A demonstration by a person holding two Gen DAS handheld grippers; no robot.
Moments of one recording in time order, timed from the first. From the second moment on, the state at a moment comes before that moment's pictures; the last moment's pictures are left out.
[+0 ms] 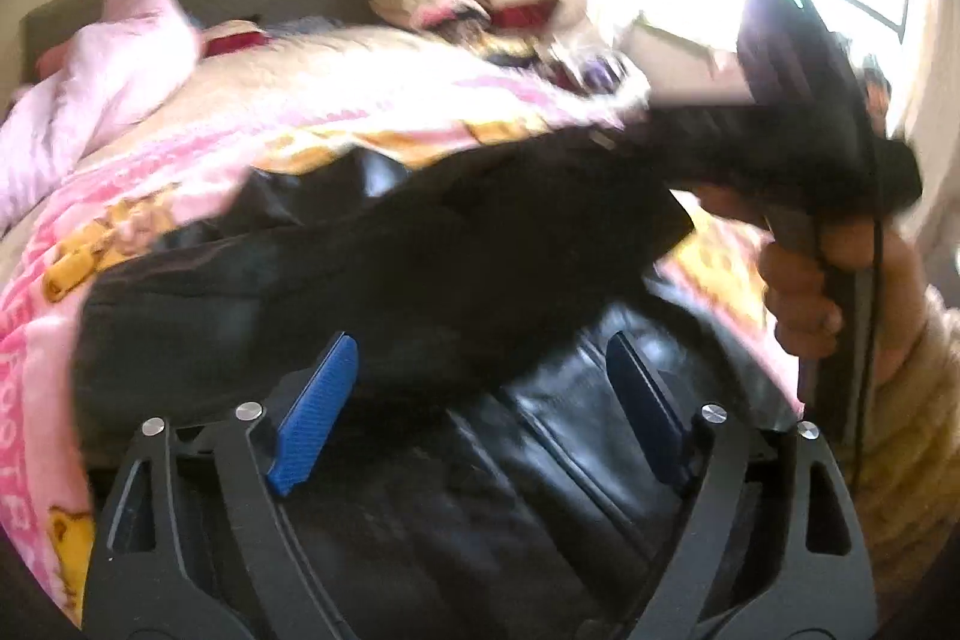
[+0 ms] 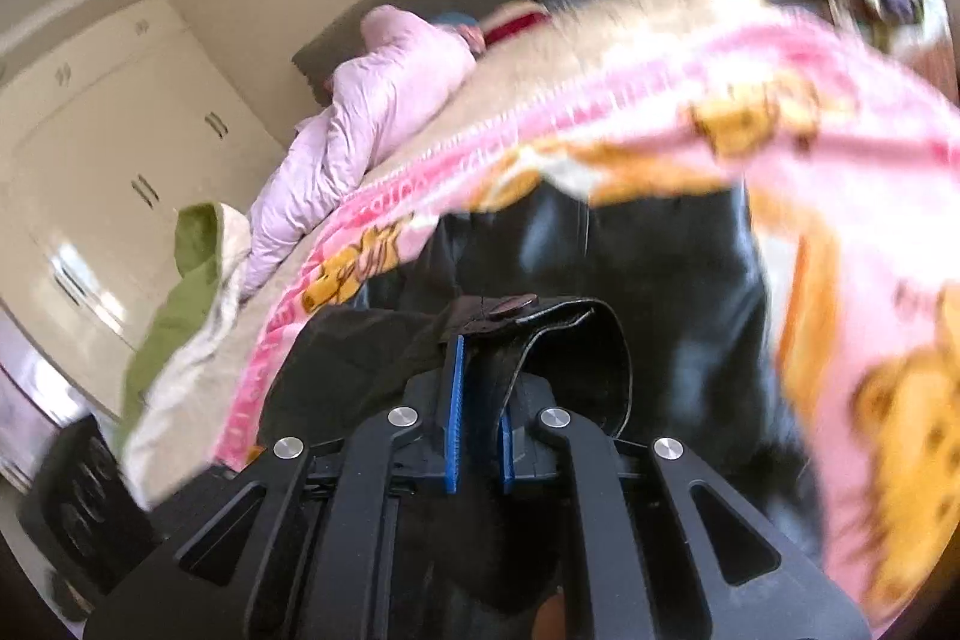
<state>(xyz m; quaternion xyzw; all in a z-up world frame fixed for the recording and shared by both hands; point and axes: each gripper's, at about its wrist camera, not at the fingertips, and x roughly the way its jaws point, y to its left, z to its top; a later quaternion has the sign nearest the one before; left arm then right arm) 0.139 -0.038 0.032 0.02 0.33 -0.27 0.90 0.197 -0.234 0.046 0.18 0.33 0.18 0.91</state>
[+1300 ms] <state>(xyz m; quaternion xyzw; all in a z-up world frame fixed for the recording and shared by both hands) 0.231 0.076 -0.061 -0.16 0.45 -0.09 0.88 0.201 -0.258 0.041 0.10 0.33 0.04 0.94</state>
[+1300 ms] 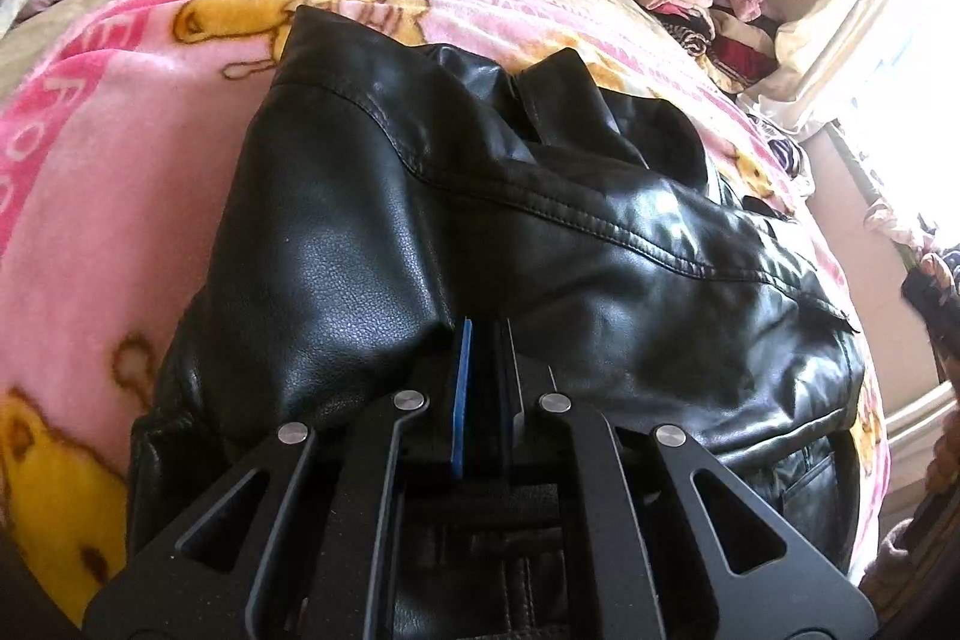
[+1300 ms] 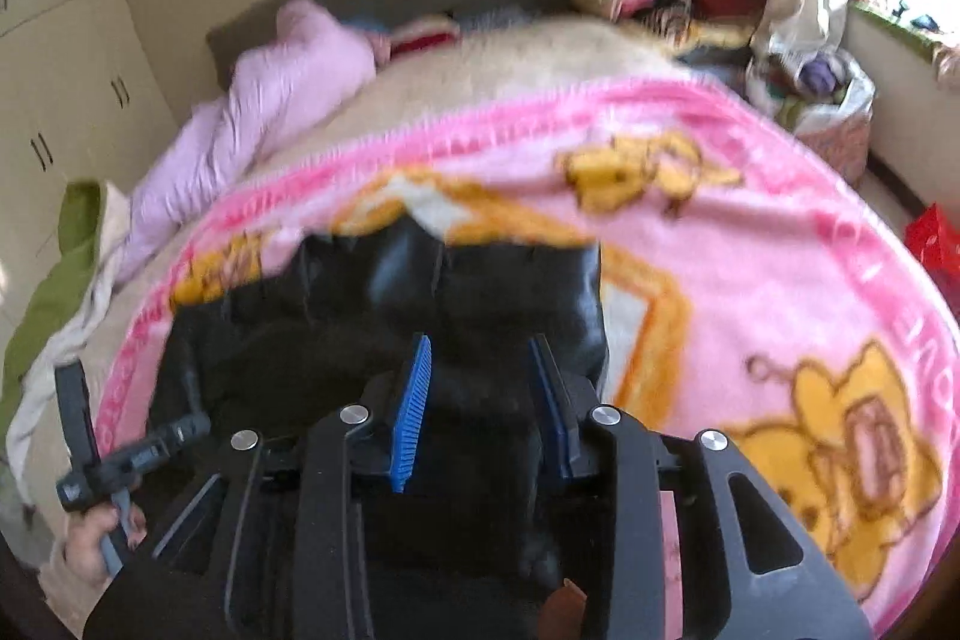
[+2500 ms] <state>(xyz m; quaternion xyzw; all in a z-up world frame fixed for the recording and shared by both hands) 0.221 0.093 -0.025 -0.16 0.43 -0.08 0.89 0.184 -0.189 -0.017 0.04 0.38 0.13 0.91</state>
